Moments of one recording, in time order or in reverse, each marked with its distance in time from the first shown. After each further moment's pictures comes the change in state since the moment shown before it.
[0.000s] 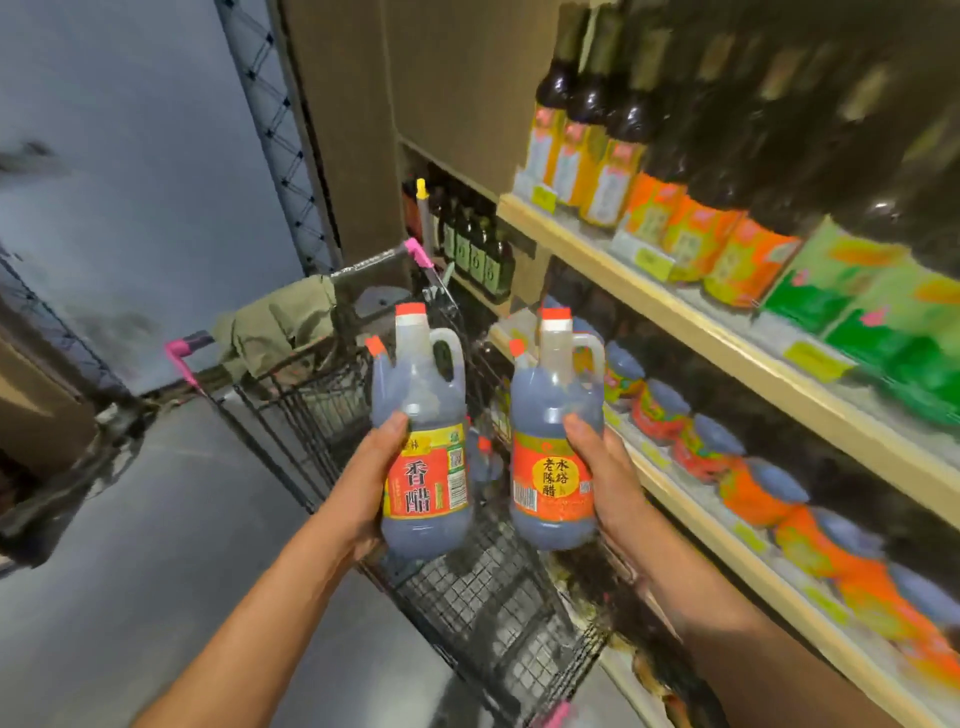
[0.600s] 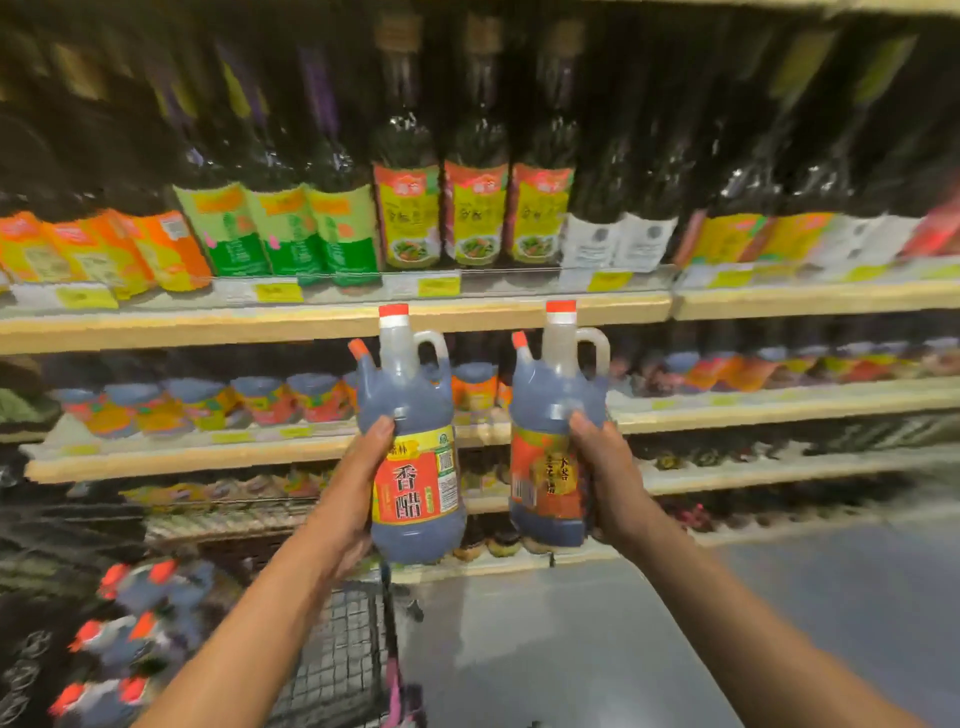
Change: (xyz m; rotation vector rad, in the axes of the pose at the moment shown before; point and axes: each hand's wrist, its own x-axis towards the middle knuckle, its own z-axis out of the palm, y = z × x) left_hand -0.023 -0.122 0.264 0.241 -0.829 -0.373; right_hand -0.300 -0.018 -0.186 0.152 0.878 -0.244
